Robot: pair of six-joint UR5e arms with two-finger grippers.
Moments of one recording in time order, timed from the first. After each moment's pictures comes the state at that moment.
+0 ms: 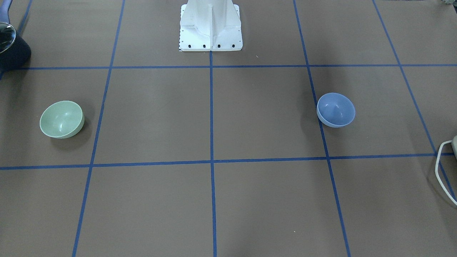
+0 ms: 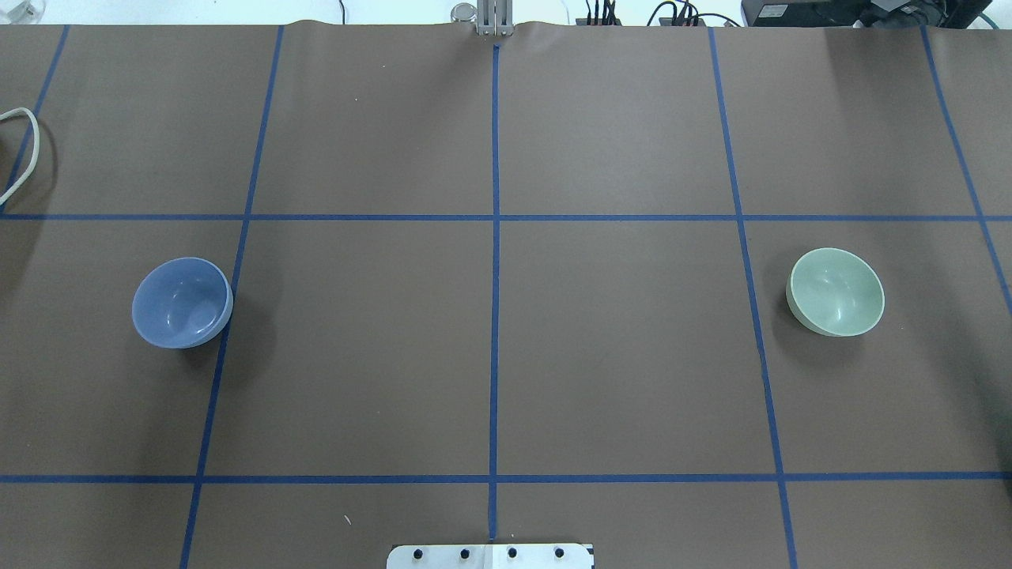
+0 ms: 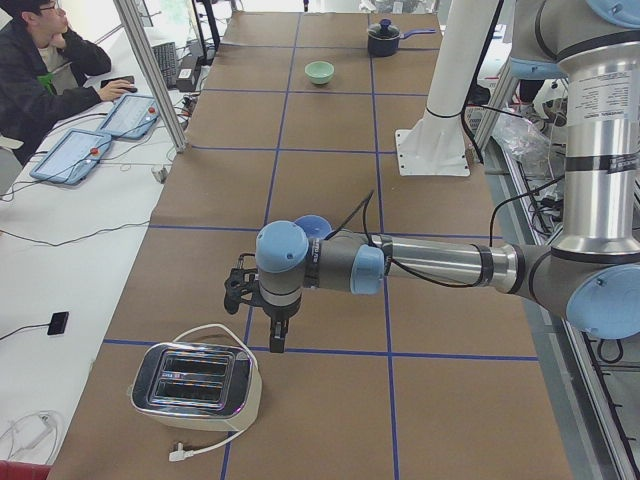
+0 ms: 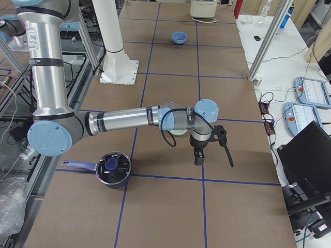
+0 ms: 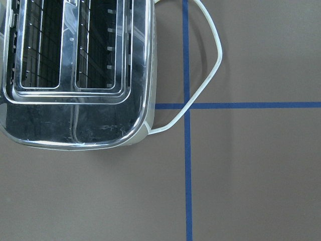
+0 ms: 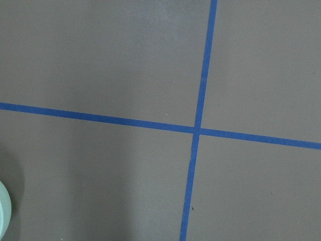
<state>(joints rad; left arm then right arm) -1.62 -1.49 -1.73 -1.60 -2.35 -0.04 1.49 -1.50 1.67 -1.66 2.29 -0.01</state>
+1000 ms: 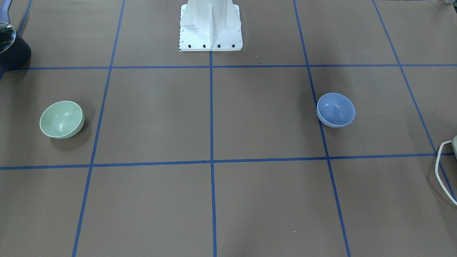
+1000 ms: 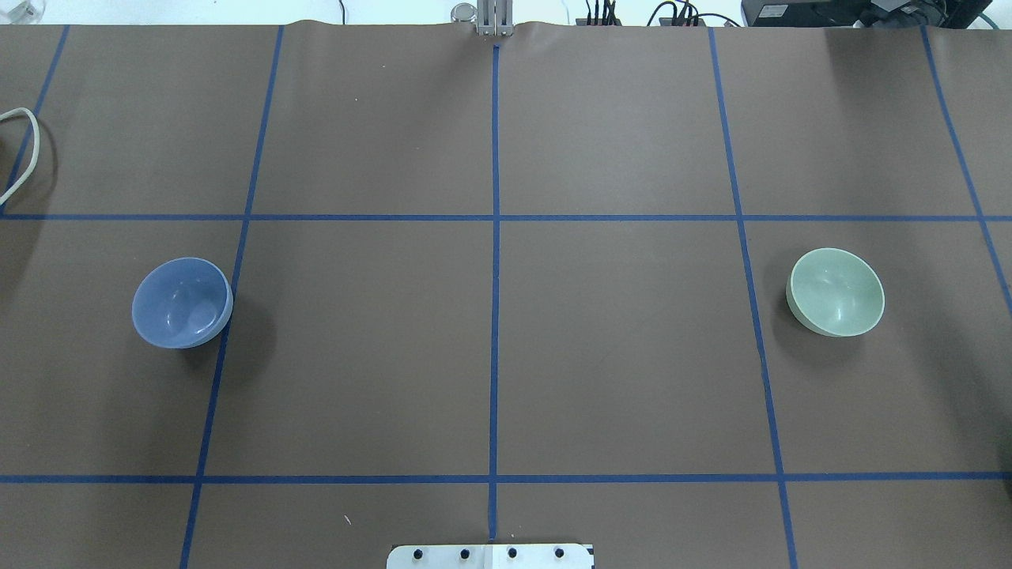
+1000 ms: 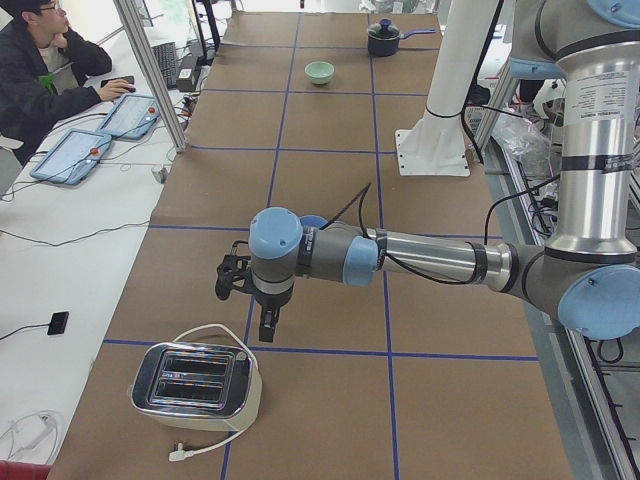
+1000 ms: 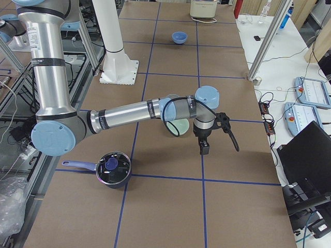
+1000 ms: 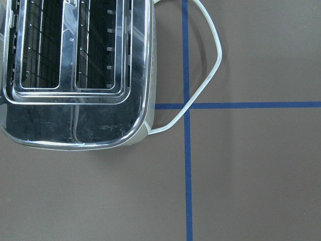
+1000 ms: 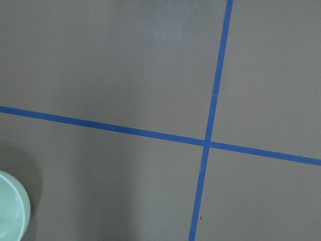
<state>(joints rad) -1.61 -1.54 -1.74 -1.62 -2.35 -0.03 1.48 -1.46 1.74 -1.65 2.29 -0.01</state>
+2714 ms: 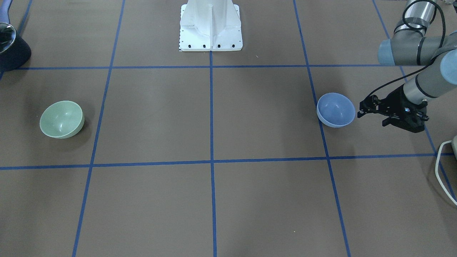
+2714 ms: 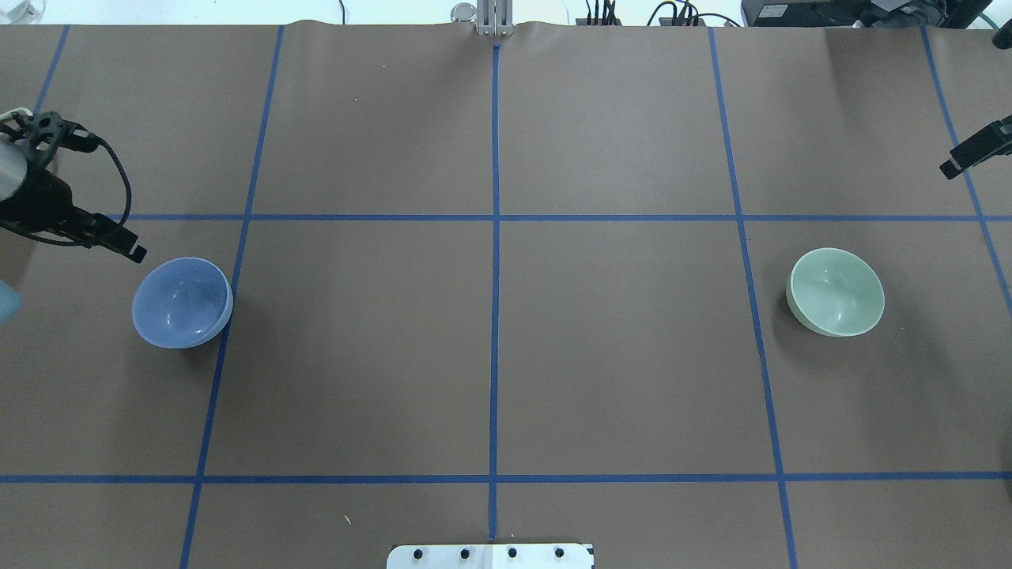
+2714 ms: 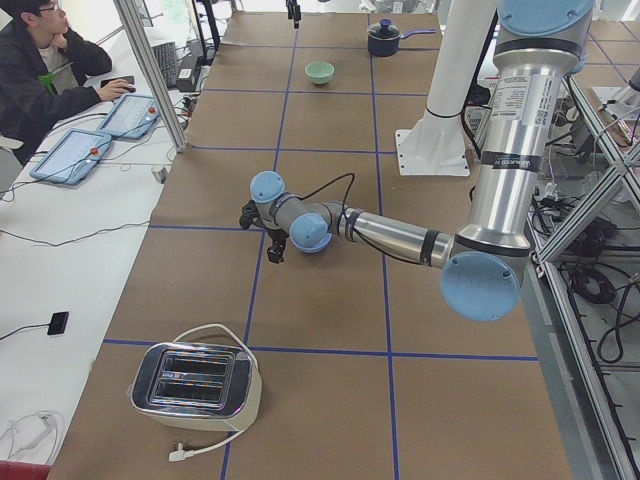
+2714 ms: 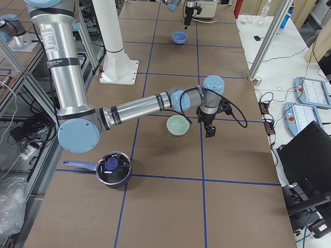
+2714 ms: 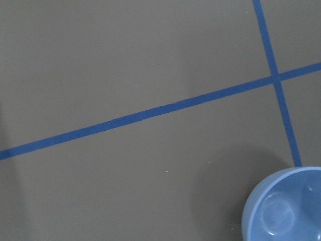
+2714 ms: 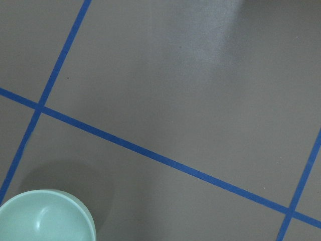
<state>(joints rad) -1.03 -1.71 -1.59 -2.01 -2.36 -0.45 1.32 -1.39 1.70 -1.59 2.29 0.00</state>
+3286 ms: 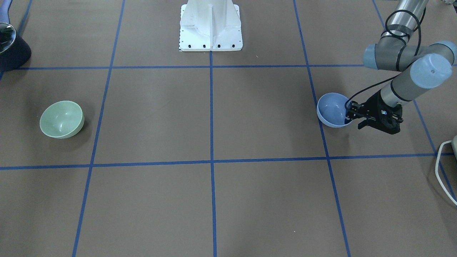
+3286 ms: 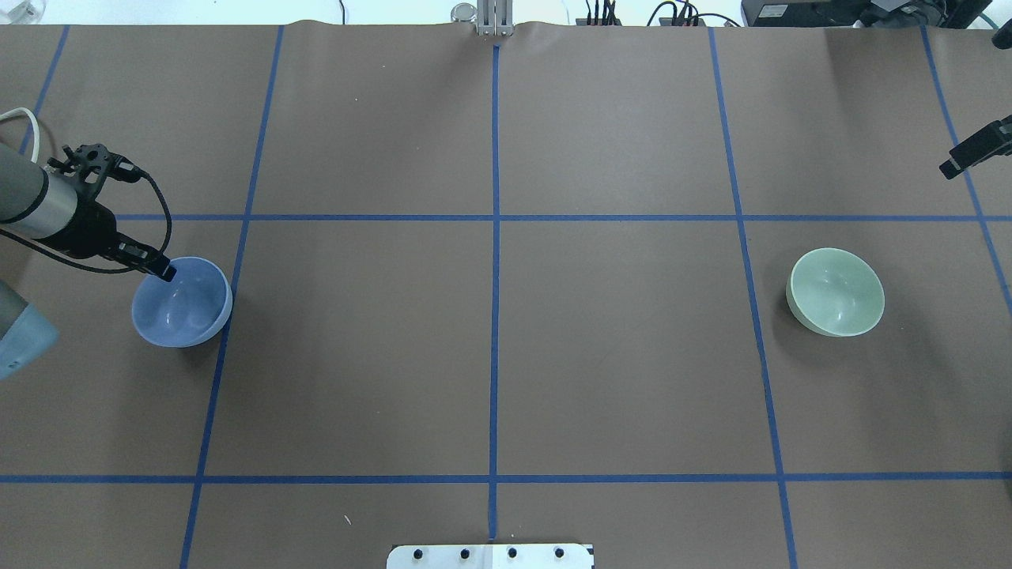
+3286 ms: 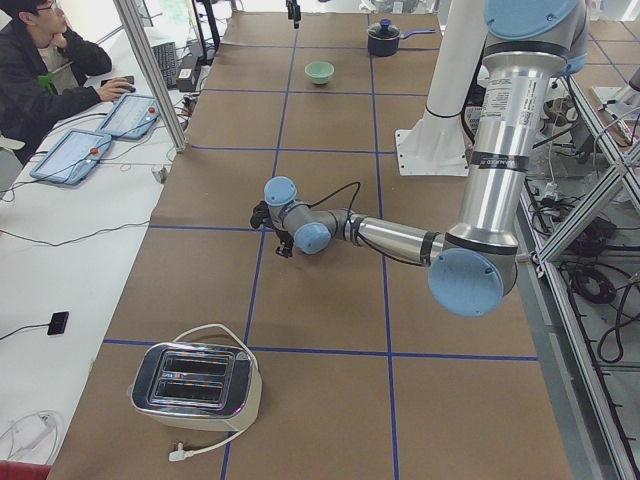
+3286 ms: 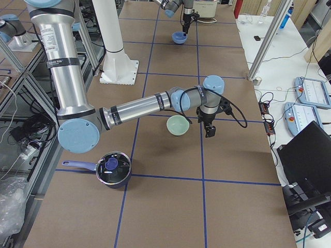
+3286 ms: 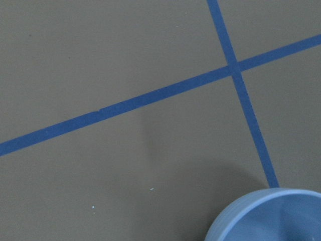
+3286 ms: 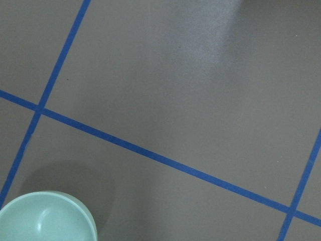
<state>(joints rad) -0.94 -1.71 -1.56 -2.12 -2.28 -0.54 1.32 -1.39 1.70 -1.59 2.29 0.01</state>
